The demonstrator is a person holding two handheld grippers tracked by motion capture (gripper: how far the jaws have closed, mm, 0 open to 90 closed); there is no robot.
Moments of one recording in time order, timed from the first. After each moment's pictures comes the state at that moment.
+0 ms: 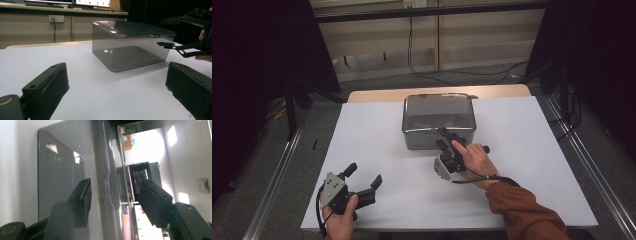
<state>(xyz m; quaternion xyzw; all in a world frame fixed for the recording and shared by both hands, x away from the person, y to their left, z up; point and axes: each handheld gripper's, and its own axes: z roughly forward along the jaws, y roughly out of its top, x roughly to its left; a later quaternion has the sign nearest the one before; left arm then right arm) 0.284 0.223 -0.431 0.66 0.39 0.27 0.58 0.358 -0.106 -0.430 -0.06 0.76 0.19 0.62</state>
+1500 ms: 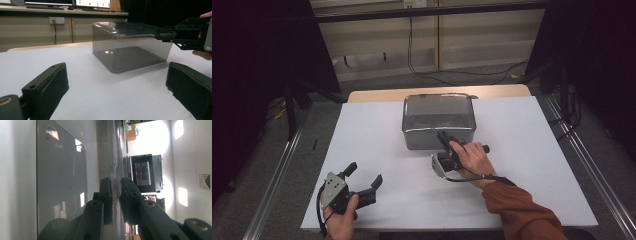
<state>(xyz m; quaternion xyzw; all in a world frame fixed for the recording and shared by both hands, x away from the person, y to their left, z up) 0.284 0.221 -0.429 0.66 0.38 0.28 0.58 0.362 -0.100 -0.430 -0.05 0.78 0.14 0.61</state>
